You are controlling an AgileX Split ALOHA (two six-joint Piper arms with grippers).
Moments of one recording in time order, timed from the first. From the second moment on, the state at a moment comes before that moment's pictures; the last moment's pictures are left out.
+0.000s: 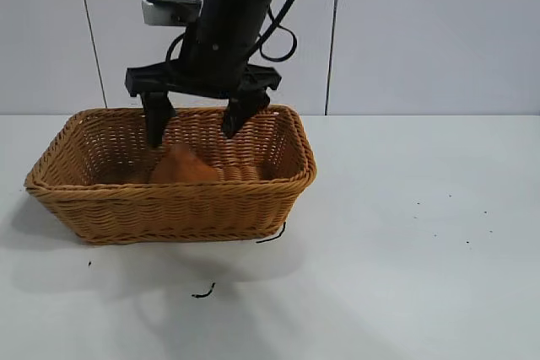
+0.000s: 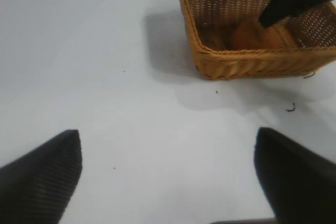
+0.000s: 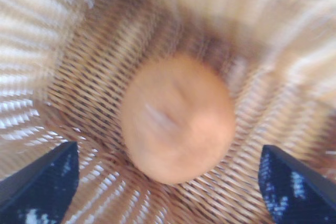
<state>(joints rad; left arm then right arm) -0.03 0.00 -0.50 -0.05 1.07 0.00 0.61 2.34 -2.14 0.12 1.03 0.07</state>
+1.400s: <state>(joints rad) -0.03 0.00 -0.50 -0.05 1.07 0.00 0.04 2.21 -2.11 0.05 1.21 0.07</state>
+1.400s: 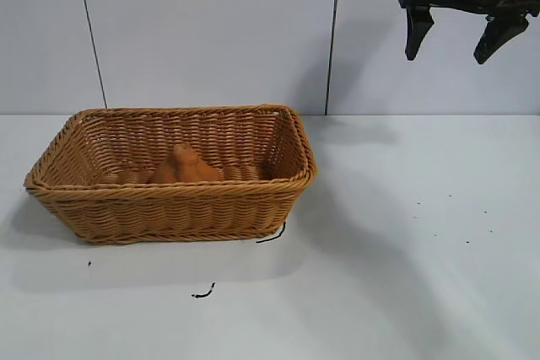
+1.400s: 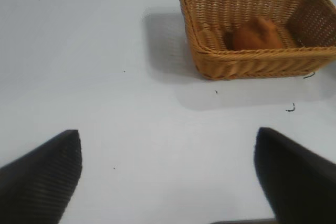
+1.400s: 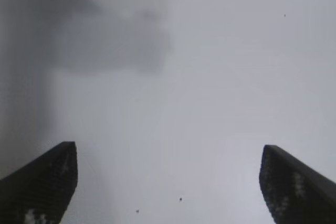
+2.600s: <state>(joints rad) -0.03 0.00 -0.50 -0.05 1.07 0.00 0.04 0.56 -0.52 0.05 1.02 -0.05</state>
